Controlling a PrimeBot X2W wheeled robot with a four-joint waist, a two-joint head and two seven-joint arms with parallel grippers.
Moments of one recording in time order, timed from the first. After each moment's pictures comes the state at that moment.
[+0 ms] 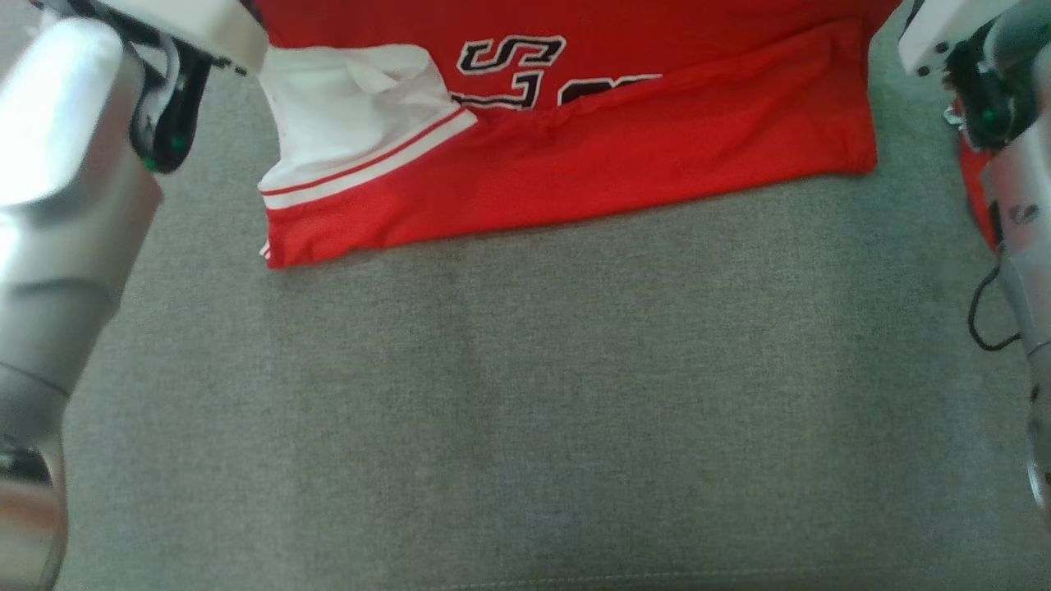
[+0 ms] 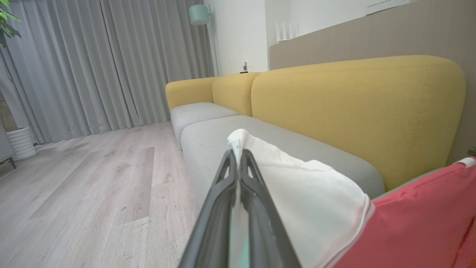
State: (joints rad) left arm -1.23 0.39 -0.83 0.73 -0.76 -0.05 -0.25; right arm -1.11 -0.25 0.19 0.95 0.27 0.13 0.06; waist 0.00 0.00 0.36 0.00
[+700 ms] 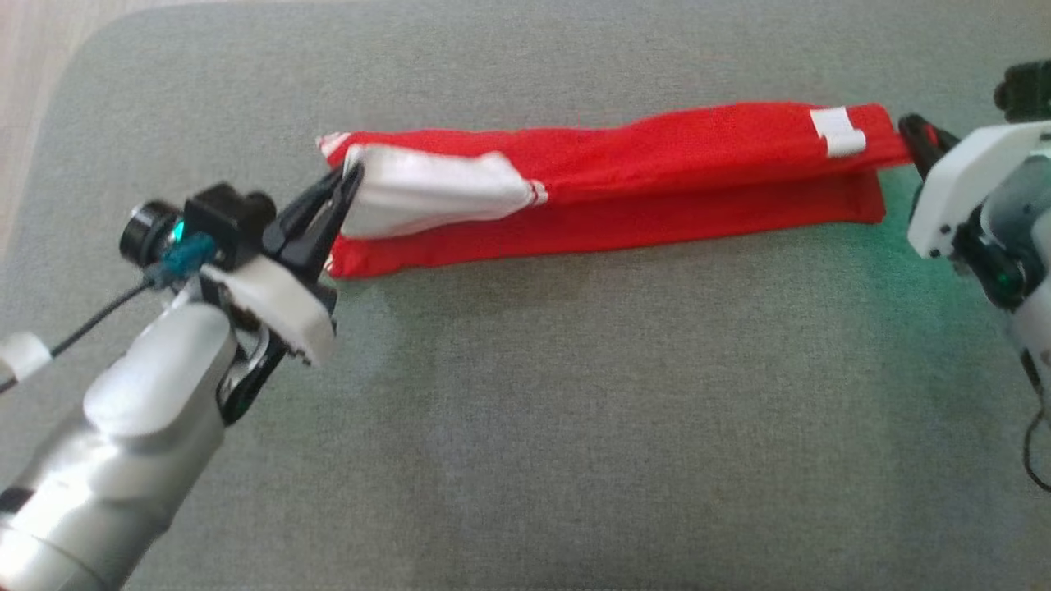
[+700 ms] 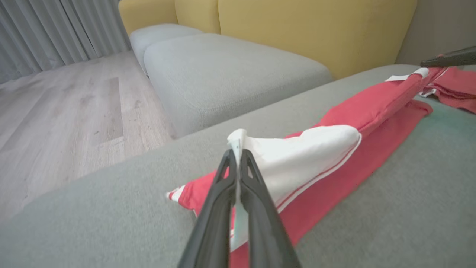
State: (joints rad) left arm -0.81 0.44 -0.92 0.60 -0.68 -0.12 -0.19; right arm -0.85 -0.45 0.52 0.88 0.63 0.13 0.21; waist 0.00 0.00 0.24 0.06
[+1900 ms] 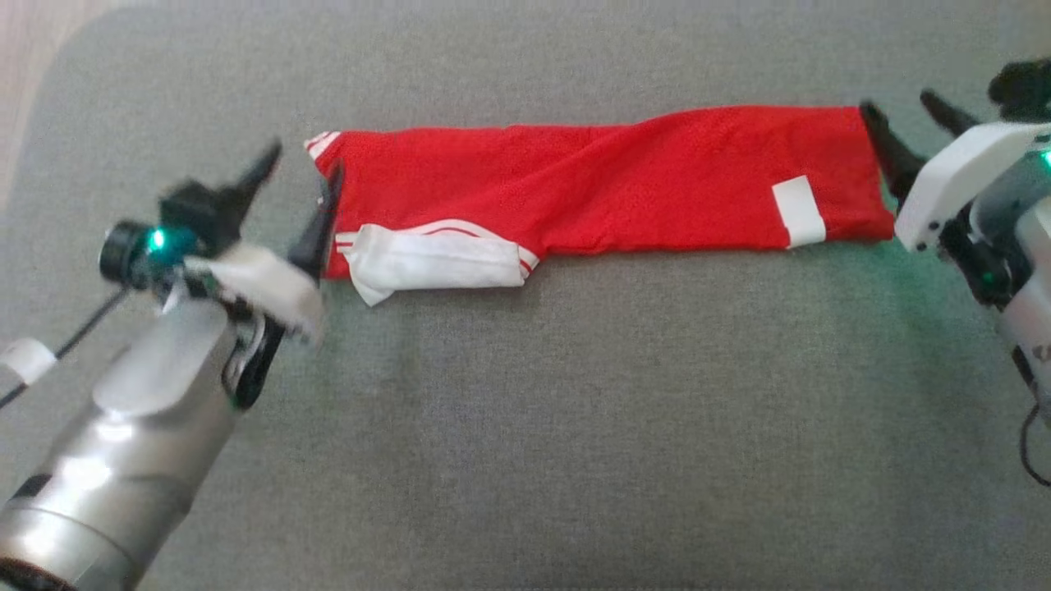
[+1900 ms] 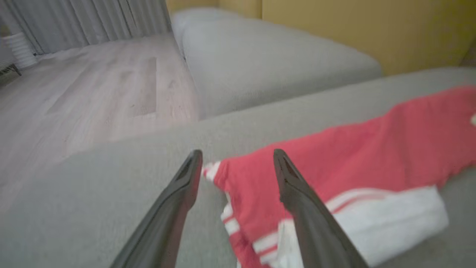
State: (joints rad) left arm -0.83 0.39 -0.98 0.82 -0.77 -0.05 -0.25; right arm -0.89 -0.48 0.71 0.91 0.77 0.13 0.08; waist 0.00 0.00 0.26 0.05
